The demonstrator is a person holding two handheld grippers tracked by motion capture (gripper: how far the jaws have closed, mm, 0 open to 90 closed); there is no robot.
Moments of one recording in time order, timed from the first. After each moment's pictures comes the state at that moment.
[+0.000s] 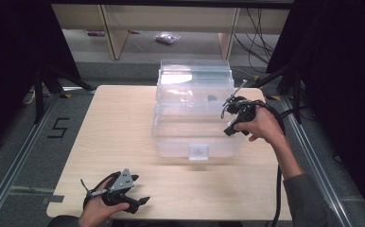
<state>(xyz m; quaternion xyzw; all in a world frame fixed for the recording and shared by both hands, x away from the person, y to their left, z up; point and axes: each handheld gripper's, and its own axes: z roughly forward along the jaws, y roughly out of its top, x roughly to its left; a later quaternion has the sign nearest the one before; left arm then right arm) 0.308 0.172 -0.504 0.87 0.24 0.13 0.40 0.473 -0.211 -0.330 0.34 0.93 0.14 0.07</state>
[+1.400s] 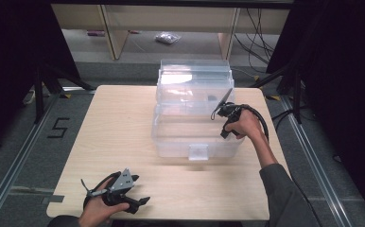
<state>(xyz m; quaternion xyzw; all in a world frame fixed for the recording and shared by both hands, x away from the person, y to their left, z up) 0.308 0.171 -0.504 0.87 0.24 0.12 0.40 0.527 -0.202 -0.403 0.40 0.91 0.05 0.04</state>
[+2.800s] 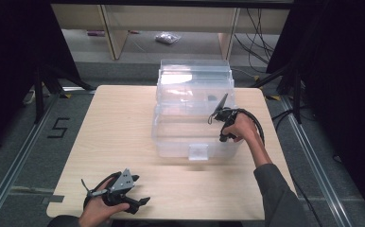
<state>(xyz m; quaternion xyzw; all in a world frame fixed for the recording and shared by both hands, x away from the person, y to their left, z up) 0.308 0.171 -0.505 0.87 0.24 0.12 0.40 0.535 -0.201 -0.428 0.38 0.92 0.02 0.01</state>
